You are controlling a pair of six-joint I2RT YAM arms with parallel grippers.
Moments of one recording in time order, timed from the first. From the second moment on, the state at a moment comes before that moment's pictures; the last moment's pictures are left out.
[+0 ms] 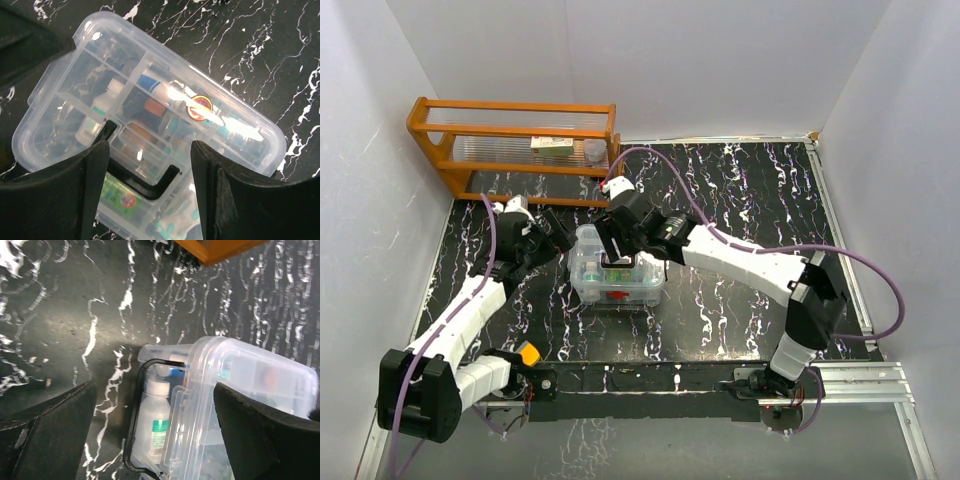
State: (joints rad) left arm -0.23 1.07 0.67 -0.24 0.01 -0.64; right arm 0.94 1.66 1.45 -0.54 0.21 0.31
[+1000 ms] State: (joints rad) left arm -0.12 0.98 0.46 -0.07 0.44 -0.77; right arm 0.99 1.76 1.48 -0.52 0.27 0.32
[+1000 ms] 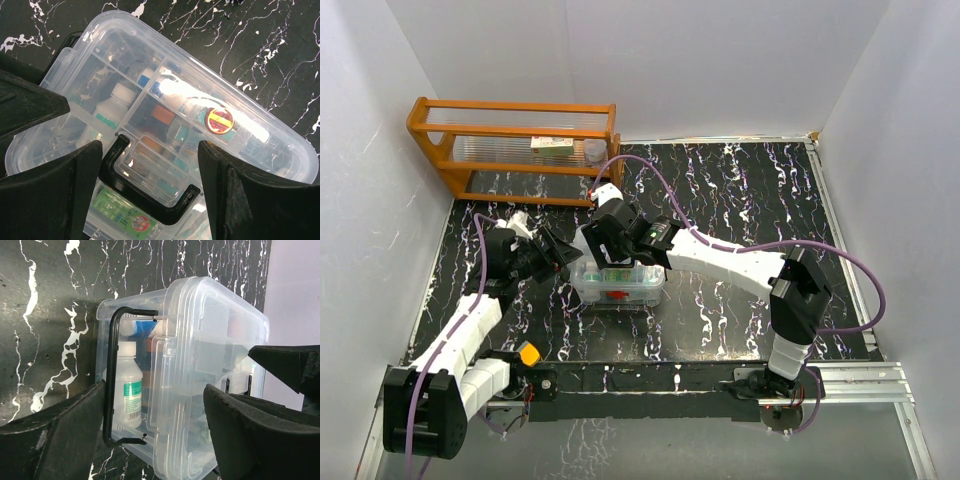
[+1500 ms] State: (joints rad) left arm -0.12 0.96 0.56 -0.30 0.52 -0.67; right arm 0.99 1.77 1.48 -0.49 0.28 0.33
